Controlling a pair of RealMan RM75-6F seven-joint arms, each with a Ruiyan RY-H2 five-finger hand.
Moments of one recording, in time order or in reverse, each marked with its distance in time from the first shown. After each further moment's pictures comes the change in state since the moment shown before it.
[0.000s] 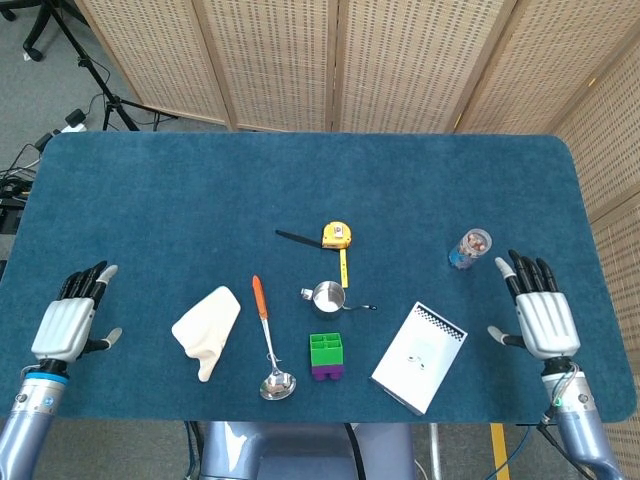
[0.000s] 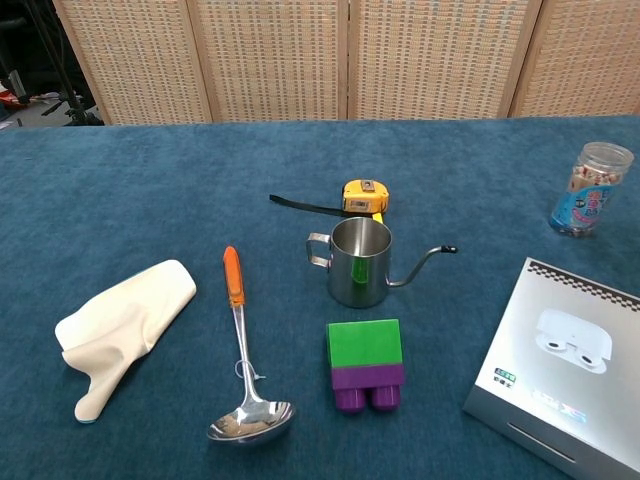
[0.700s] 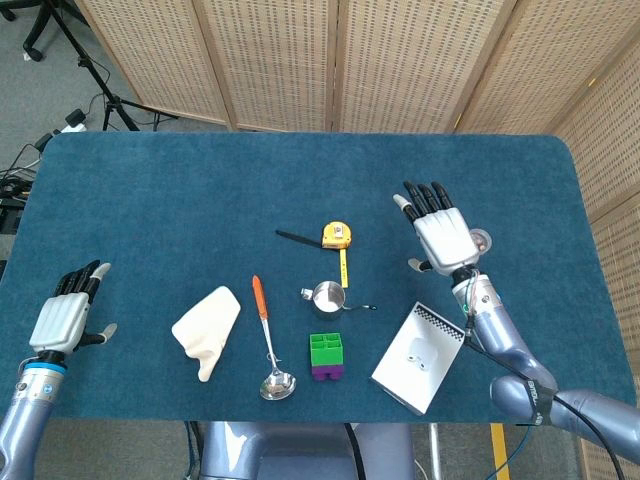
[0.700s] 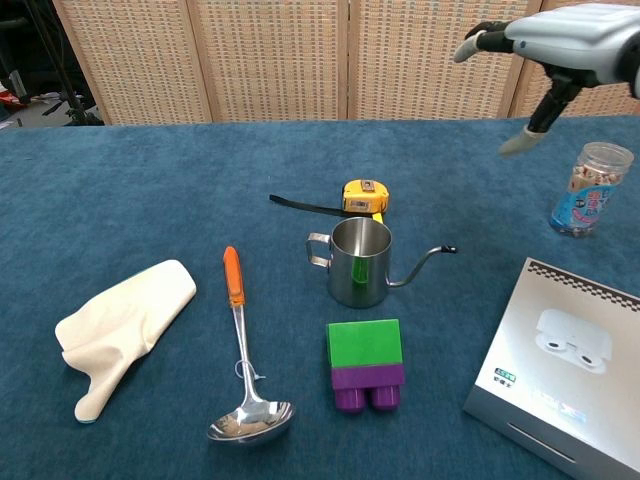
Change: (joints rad) left arm -0.005 -0.031 -0.050 0.094 -0.074 -0.098 -0.038; right arm 0.450 -0.134 0.189 0.095 0.284 -0.343 -0.269
